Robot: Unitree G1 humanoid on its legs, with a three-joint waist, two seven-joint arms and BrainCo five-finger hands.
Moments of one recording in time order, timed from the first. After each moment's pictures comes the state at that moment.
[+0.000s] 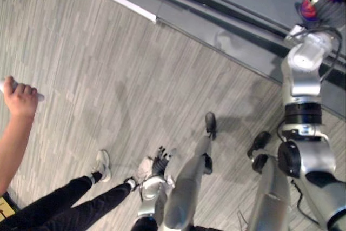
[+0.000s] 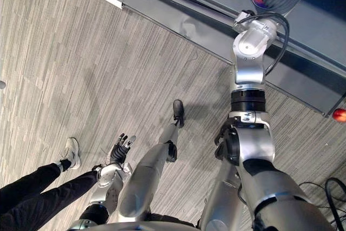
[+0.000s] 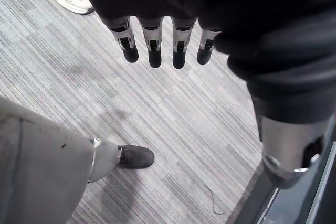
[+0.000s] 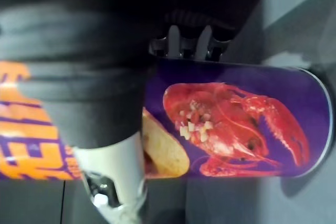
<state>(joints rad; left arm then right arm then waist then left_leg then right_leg) -0.08 -0.04 0.00 0.71 -0.31 -0.21 0.12 -1.08 -0.32 -0.23 0.49 -0.13 -0.14 -0.69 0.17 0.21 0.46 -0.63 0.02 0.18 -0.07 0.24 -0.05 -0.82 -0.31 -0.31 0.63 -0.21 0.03</state>
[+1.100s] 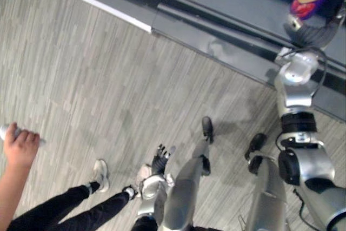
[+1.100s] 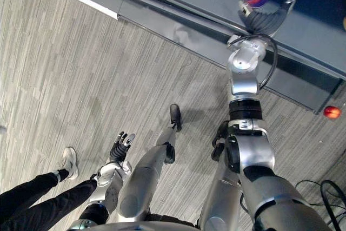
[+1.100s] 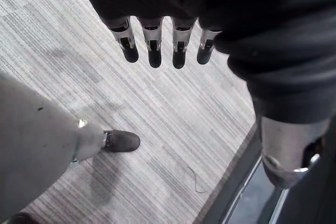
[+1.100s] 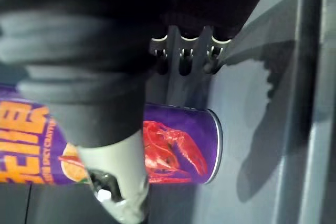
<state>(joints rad) -0.08 -0.04 0.00 0.69 -0.35 -0.21 0.11 -0.95 -0.29 -0.18 0.57 -0.10 -0.14 -0.66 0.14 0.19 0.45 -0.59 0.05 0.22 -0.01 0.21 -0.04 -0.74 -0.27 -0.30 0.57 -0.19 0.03</state>
